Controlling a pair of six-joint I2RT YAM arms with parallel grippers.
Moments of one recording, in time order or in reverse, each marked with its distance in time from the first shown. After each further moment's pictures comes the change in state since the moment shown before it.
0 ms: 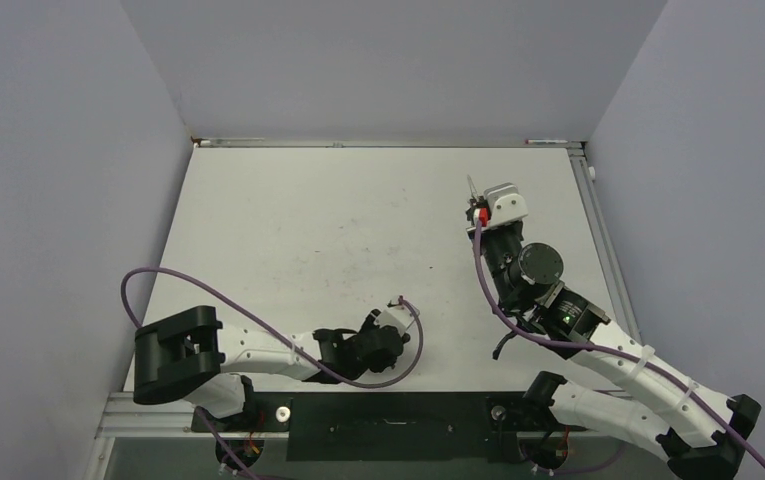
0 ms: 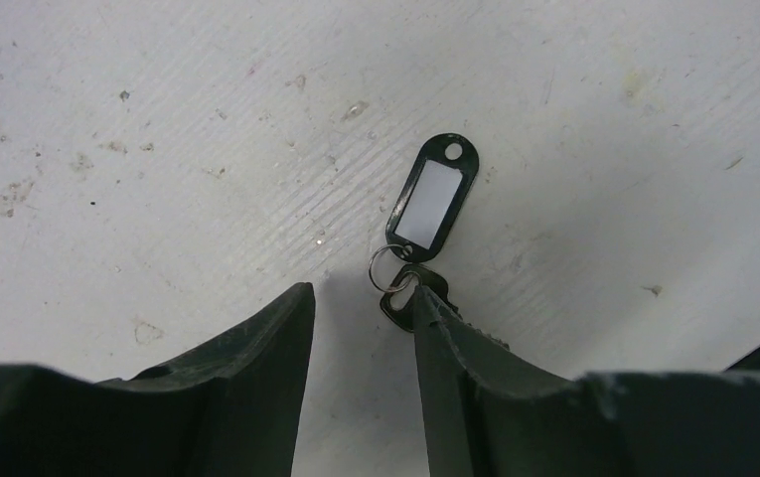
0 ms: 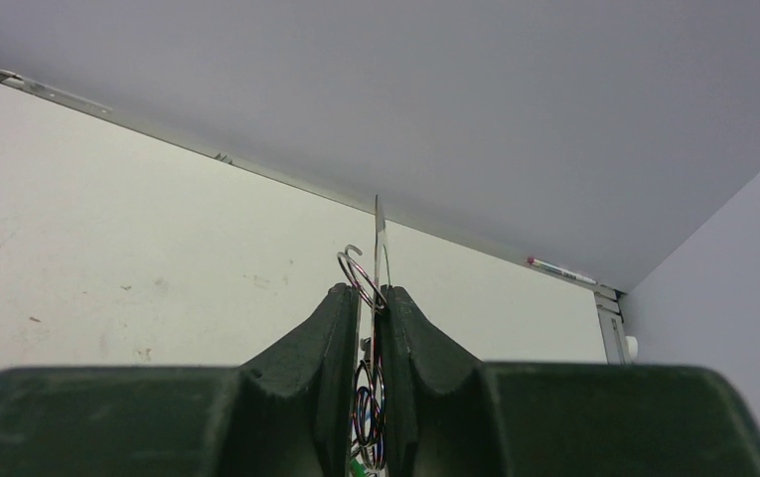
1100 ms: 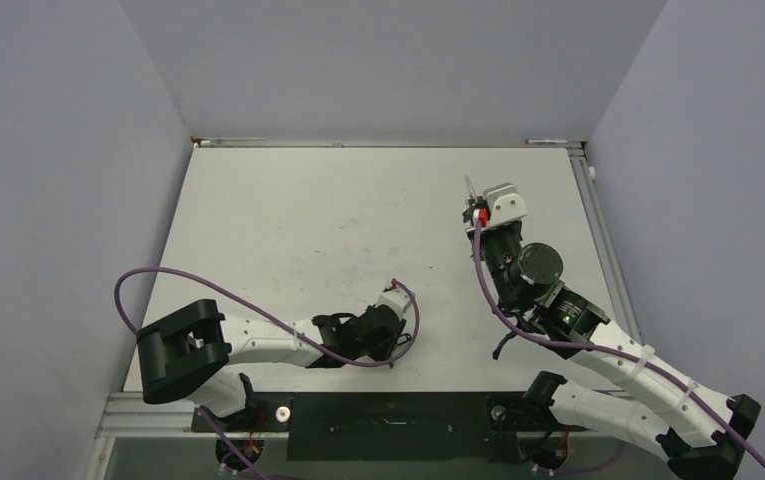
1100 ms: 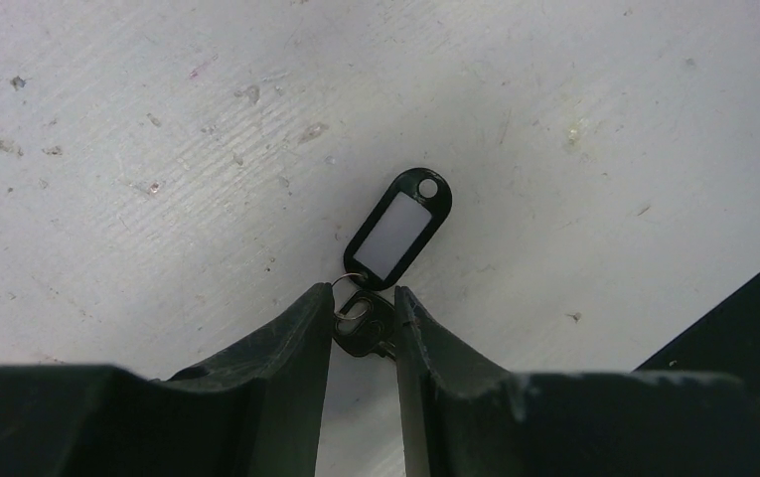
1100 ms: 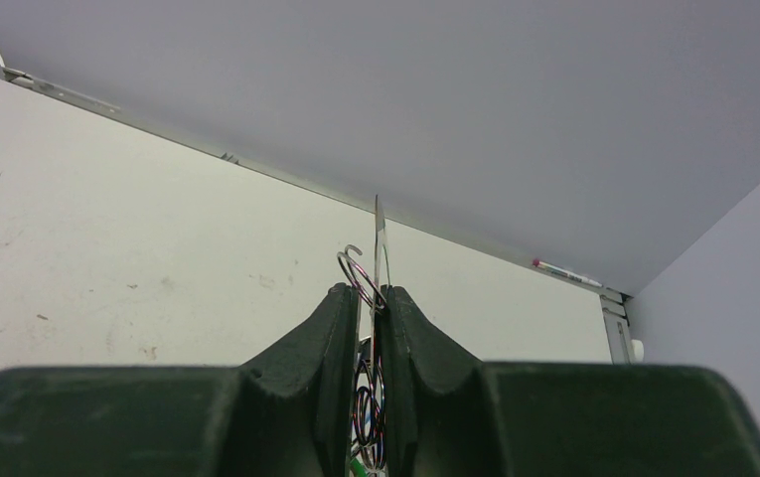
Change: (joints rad) left arm 0.122 0.020 0.041 -0.006 0.241 -0.128; right arm 0.000 0.004 0.000 -0.001 -0.014 0.004
